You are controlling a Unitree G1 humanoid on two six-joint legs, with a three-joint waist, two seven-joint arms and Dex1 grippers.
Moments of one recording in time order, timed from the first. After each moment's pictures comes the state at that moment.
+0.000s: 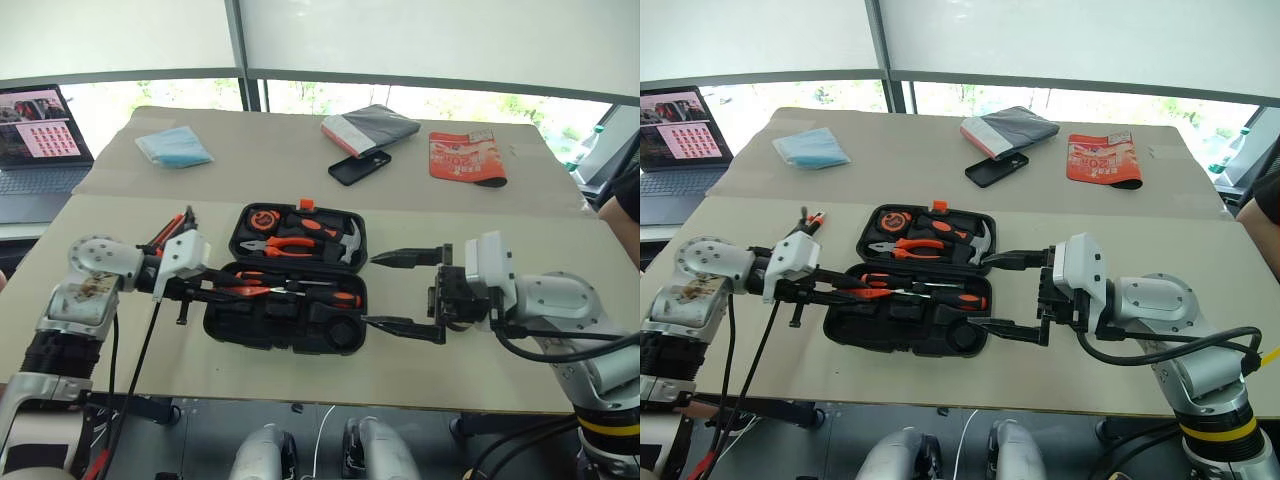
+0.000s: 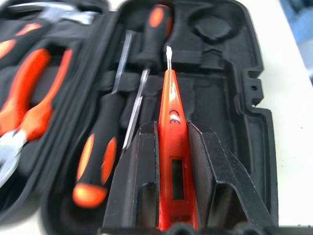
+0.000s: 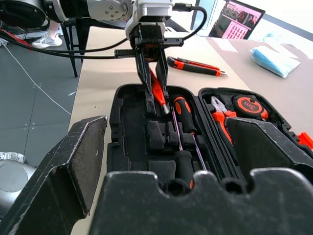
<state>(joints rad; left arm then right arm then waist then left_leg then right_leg) -0.55 0.82 -0.15 0.22 -0.22 0.05 -1.53 -0.27 -0.73 -0.02 -0.53 0.61 0.42 1.00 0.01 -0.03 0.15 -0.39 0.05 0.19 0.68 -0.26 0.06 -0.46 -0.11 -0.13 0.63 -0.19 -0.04</state>
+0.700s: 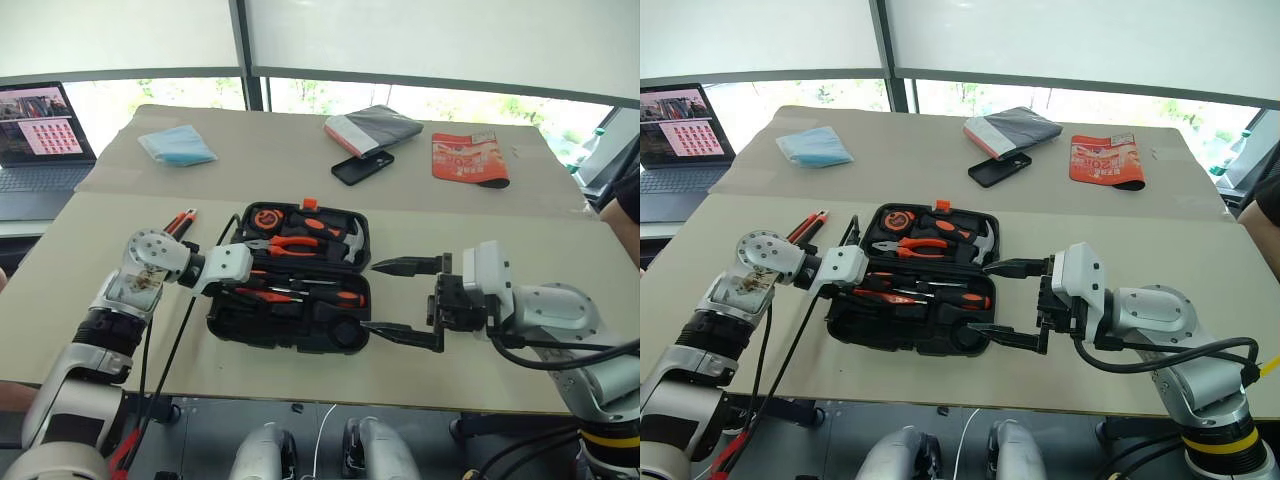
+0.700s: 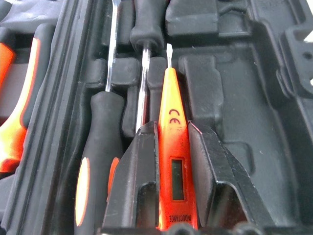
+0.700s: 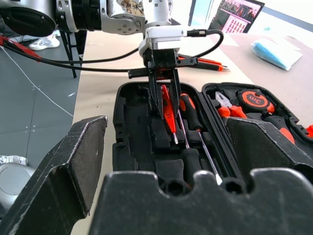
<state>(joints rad) -0.69 0.72 -0.26 0.43 -0.06 -0.13 -1.51 -0.22 -0.74 -0.03 -0.56 0.61 0.42 0.98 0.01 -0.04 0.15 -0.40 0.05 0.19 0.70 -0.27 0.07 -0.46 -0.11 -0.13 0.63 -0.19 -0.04</state>
